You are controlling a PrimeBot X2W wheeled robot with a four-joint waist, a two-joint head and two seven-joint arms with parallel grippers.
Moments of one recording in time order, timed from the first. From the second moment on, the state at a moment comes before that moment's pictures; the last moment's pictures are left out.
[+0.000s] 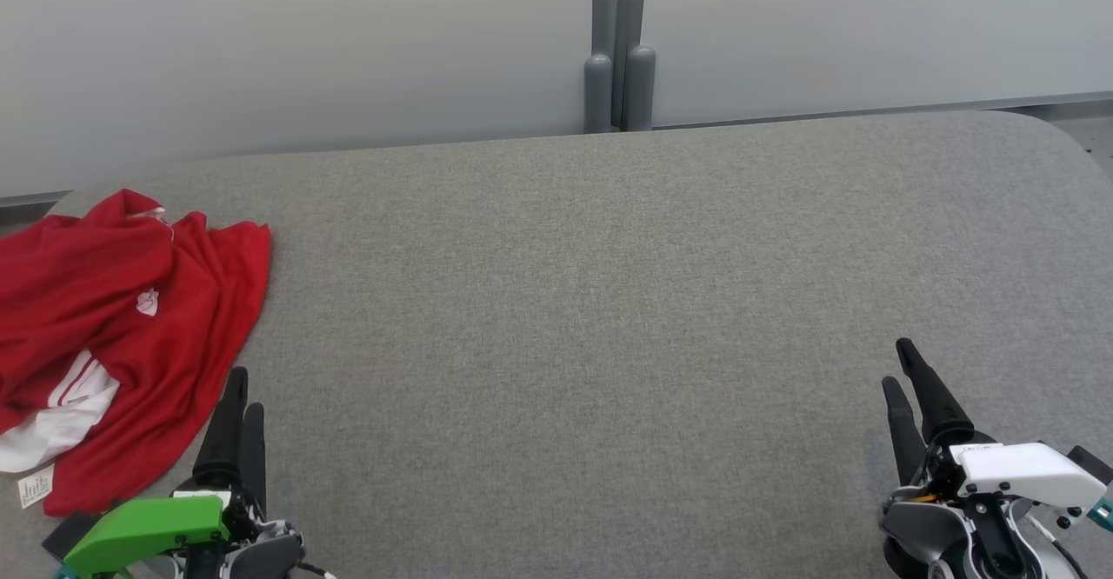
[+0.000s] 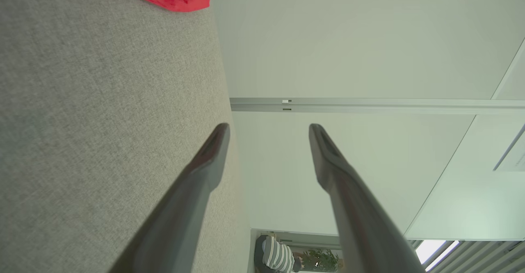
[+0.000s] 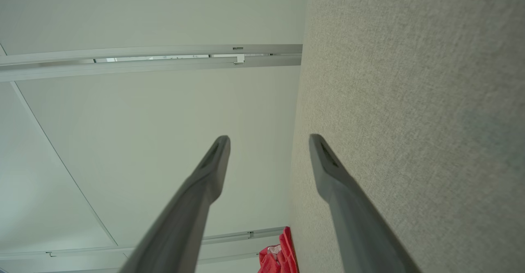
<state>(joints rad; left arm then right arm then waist) -0.06 0.04 0.09 0.26 -1.61 -0.13 0.09 -0.06 -0.04 -0.09 0.25 1.60 0.13 0.08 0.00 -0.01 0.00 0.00</state>
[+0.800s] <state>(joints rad) -0.04 0.06 0.05 0.26 -1.29 -0.13 -0.02 -0.05 -0.04 -0.07 0.18 1.05 0.13 -0.02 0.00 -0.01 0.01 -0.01</state>
